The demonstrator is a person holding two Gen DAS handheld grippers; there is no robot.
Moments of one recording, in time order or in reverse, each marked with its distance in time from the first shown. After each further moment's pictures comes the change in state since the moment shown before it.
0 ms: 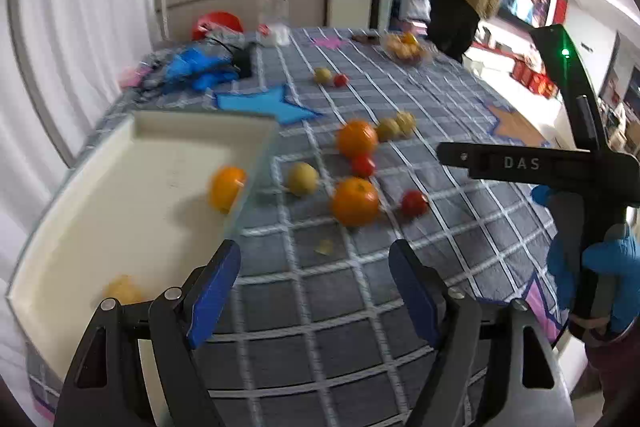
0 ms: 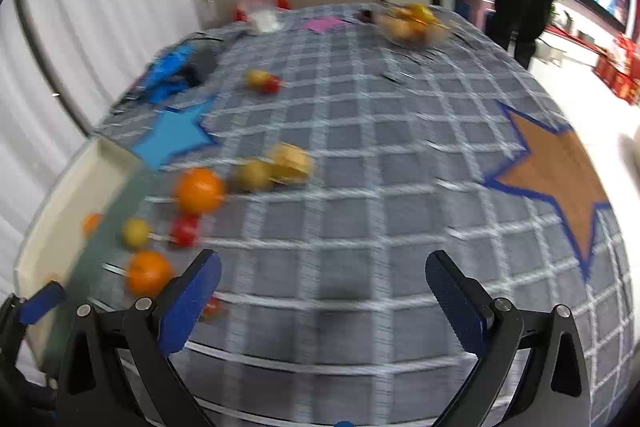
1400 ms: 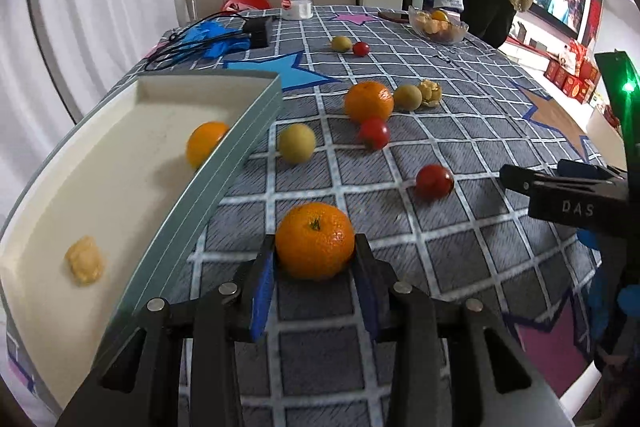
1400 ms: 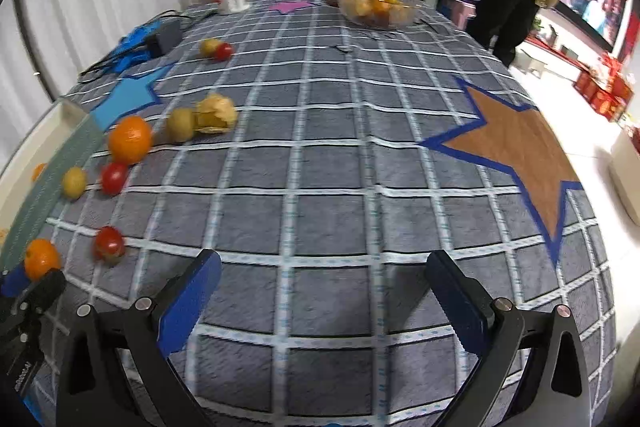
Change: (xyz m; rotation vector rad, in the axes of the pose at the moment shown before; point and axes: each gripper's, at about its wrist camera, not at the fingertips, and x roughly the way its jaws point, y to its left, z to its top) left arm 0.028 -0.019 -0.020 -0.075 0.026 0.124; right arm 0.005 -0.024 -0.027 -0.075 -0.005 -0.052
